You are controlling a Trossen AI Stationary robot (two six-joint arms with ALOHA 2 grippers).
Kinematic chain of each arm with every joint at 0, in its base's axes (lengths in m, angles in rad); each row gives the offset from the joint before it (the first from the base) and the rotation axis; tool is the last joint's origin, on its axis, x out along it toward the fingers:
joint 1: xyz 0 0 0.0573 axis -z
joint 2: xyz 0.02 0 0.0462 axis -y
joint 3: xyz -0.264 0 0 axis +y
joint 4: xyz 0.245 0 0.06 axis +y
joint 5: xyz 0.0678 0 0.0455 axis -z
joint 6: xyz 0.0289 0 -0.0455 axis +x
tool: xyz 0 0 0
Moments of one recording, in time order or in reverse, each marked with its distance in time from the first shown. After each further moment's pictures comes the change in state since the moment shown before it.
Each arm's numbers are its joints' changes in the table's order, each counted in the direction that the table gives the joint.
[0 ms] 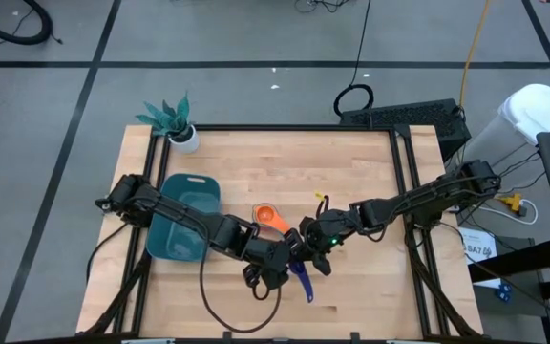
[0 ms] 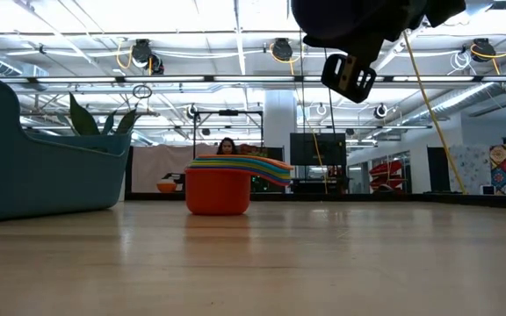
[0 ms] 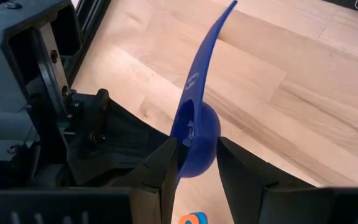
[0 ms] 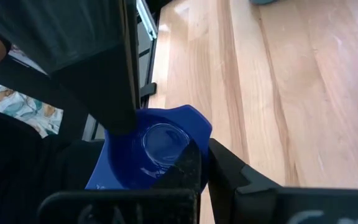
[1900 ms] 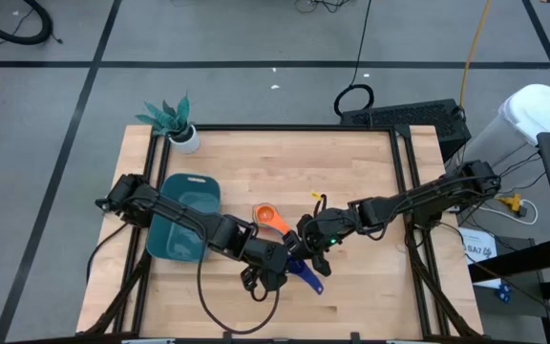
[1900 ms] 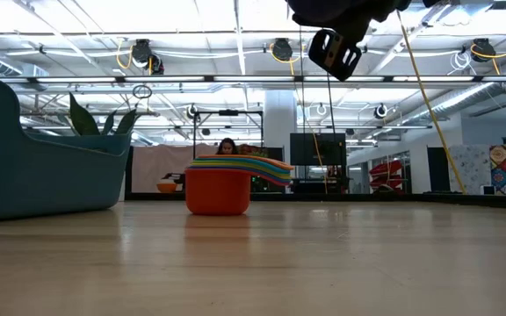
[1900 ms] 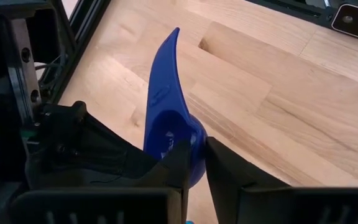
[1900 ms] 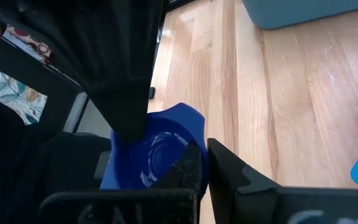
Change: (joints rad) left arm 0.003 0.002 0.000 0.011 0.047 -0.032; right arm -0.001 0.010 -0.098 0.096 0.018 -0.128
